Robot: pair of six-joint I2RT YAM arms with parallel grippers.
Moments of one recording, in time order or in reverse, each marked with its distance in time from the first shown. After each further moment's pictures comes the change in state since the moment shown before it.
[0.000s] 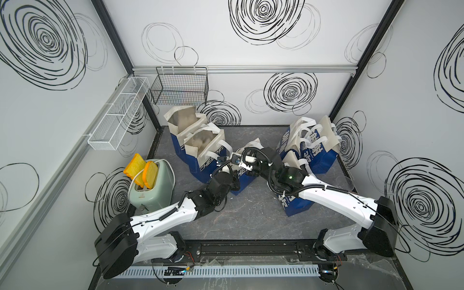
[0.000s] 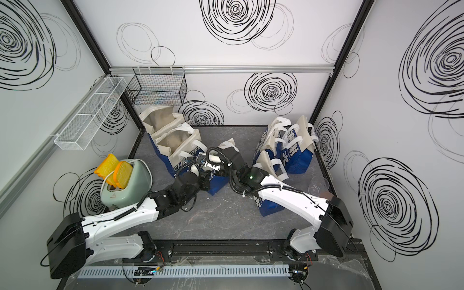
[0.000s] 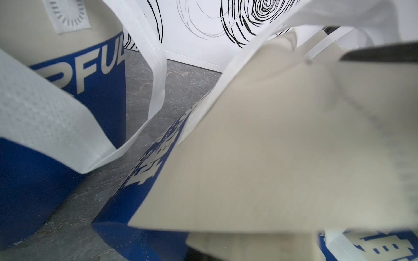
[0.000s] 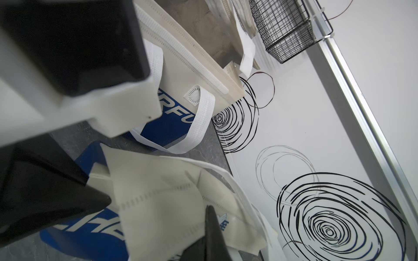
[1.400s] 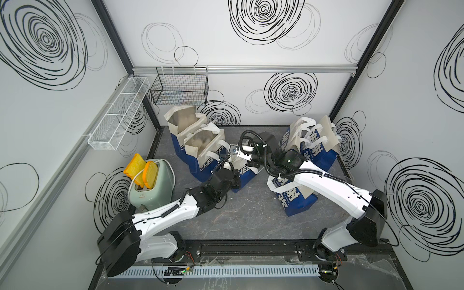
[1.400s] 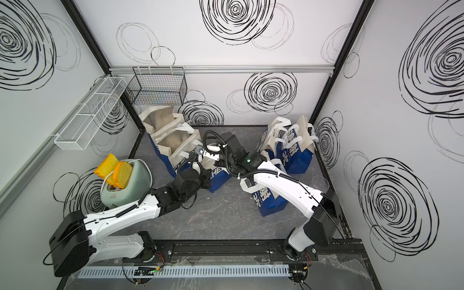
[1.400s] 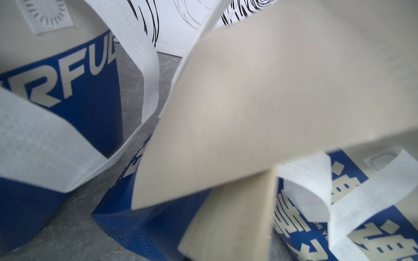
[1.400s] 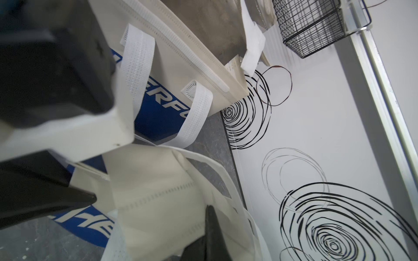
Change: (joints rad) left arm 0.024 0.005 0.046 -0.052 0.079 0.039; right arm -0.077 0.089 0.214 -0.230 -0.129 0.009
